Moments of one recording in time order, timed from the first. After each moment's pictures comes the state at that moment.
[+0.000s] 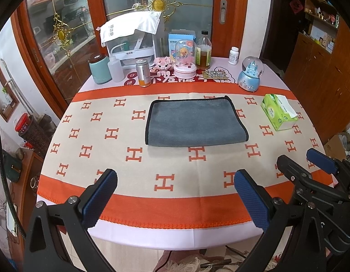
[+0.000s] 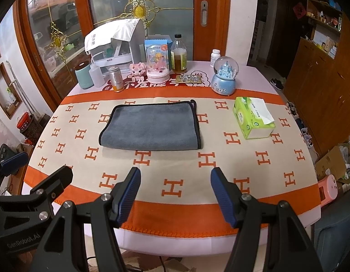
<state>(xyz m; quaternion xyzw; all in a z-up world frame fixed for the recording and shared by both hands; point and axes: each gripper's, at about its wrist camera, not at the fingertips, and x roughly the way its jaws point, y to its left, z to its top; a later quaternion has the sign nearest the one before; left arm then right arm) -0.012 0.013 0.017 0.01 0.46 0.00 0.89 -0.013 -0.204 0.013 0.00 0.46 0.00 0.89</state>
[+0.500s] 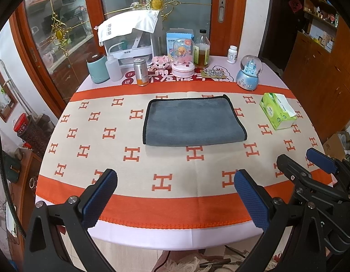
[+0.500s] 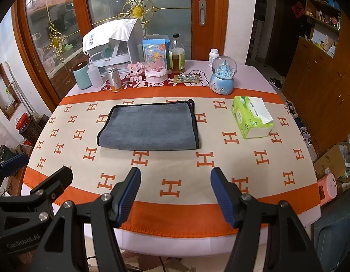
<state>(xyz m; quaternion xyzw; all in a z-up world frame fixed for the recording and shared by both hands) -0.010 0.006 0.015 0.01 0.46 -0.01 0.89 -0.013 -0.207 0.011 0.00 0.46 -0.01 0.89</state>
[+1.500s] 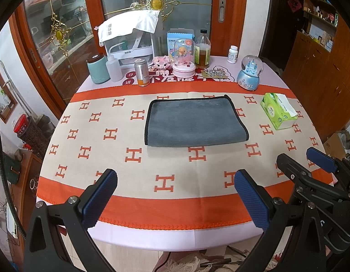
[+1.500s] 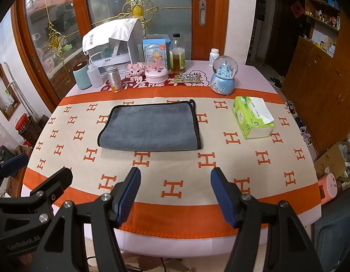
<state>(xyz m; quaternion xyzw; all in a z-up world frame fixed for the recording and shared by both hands) -0.008 0.005 0.014 0.01 0.46 -0.01 0.89 -0.013 -0.205 0.010 0.01 0.46 -0.01 0.89</state>
